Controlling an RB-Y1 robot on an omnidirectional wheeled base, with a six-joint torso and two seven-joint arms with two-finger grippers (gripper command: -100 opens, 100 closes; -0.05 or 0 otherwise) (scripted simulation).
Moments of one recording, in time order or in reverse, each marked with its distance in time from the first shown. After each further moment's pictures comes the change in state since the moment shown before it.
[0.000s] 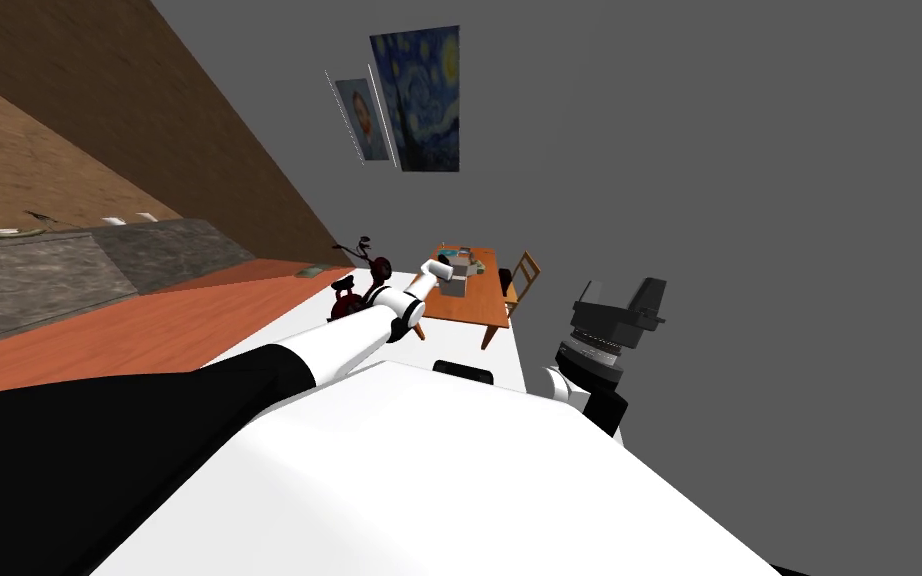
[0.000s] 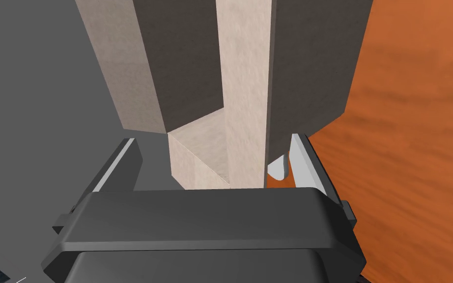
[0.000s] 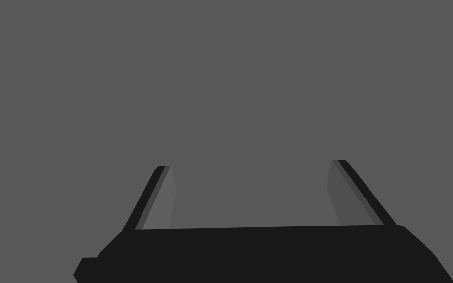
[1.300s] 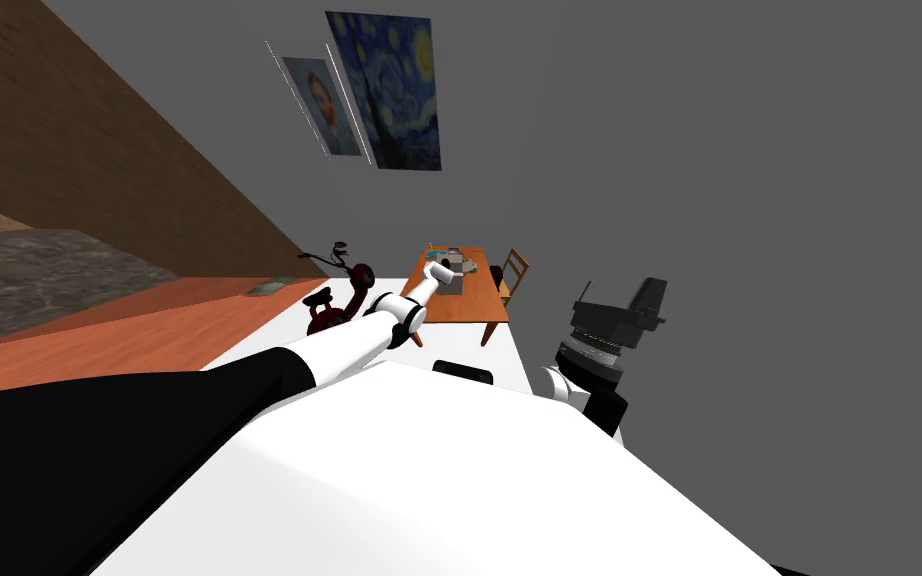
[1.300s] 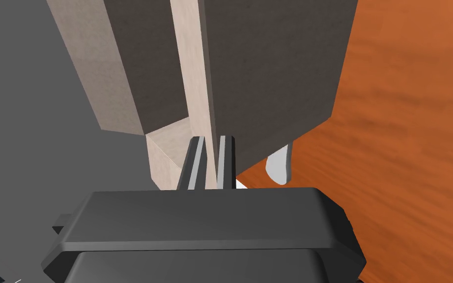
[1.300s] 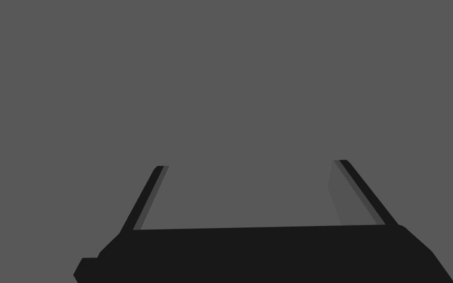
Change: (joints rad) left arm 0.059 -0.035 0.012 -0.082 -0.220 0.065 0.248; right arm 0.000 0.000 0.000 0.000 0.000 0.000 0.000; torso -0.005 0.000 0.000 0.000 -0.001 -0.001
